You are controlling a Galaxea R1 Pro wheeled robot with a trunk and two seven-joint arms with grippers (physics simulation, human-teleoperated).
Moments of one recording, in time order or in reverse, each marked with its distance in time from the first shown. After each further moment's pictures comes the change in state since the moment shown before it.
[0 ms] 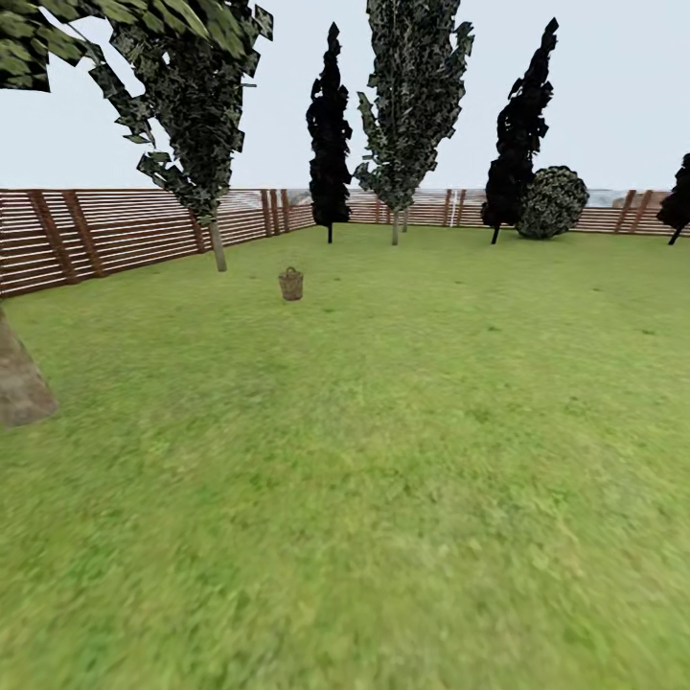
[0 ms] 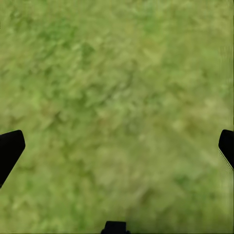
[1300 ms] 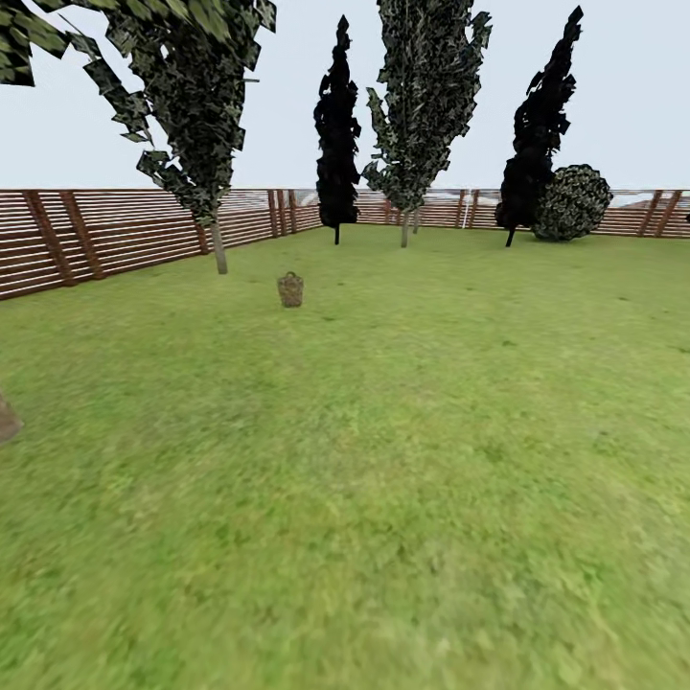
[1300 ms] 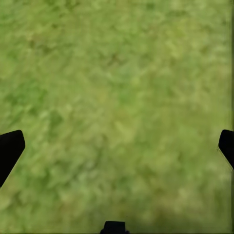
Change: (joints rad) left arm 0.000 -0.002 0.000 0.000 0.000 0.000 0.000; right arm 0.000 0.000 0.000 -0.001 0.000 -0.001 0.000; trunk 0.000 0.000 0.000
